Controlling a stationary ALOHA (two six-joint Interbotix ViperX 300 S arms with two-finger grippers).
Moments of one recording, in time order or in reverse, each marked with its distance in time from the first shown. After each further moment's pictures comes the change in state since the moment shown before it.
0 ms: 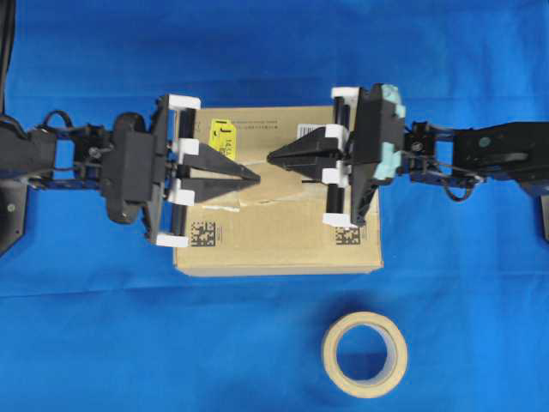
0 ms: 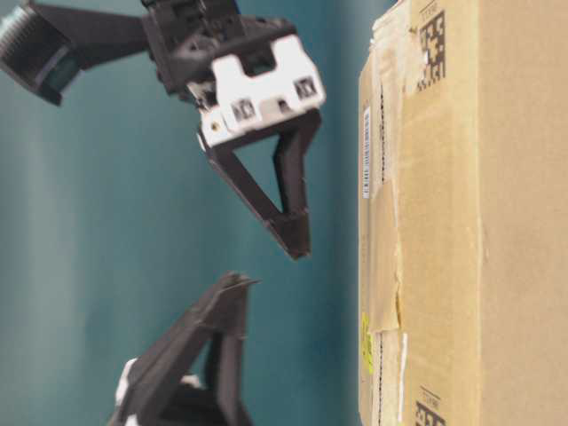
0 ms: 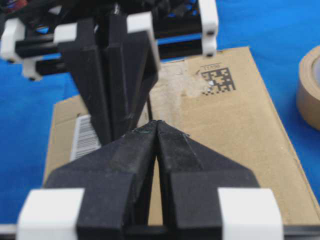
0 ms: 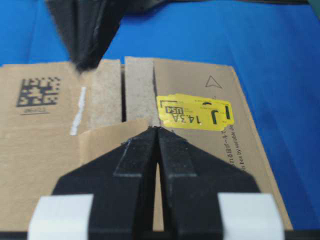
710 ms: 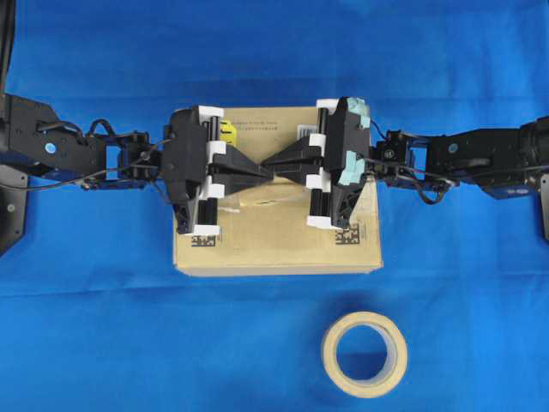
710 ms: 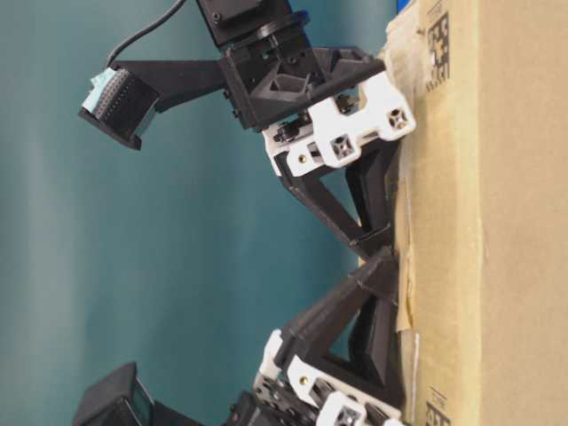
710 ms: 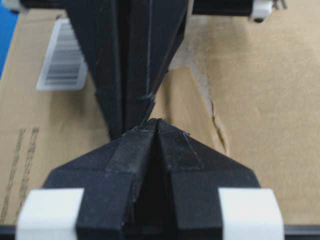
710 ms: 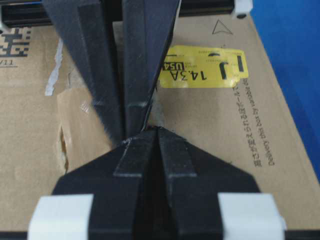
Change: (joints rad) left arm 0.067 0.233 0.021 -0.020 -0.052 -0.129; right arm -0.005 0.117 -0.021 0.005 0.031 0.017
